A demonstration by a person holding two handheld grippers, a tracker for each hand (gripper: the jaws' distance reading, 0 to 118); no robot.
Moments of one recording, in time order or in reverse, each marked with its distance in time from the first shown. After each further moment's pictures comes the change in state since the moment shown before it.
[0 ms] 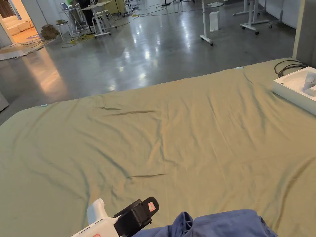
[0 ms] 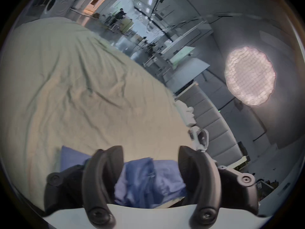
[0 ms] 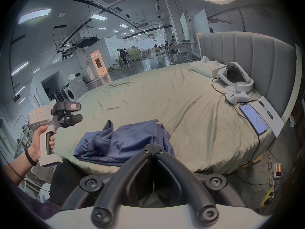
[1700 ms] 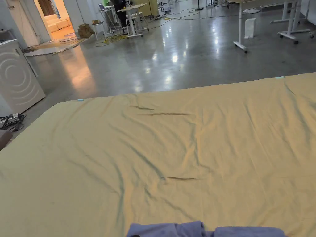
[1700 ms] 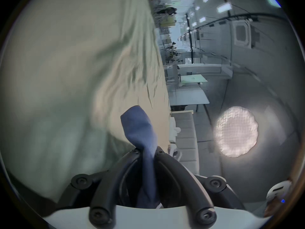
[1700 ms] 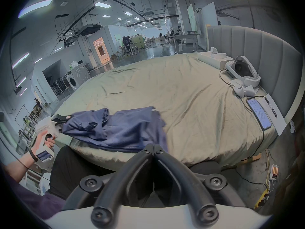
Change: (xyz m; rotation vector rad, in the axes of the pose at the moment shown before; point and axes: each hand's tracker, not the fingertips) left arm -0.173 0.001 0.082 0.016 -0.182 0.546; right arm -0.021 -0.017 -0.009 -0.118 0.026 0.051
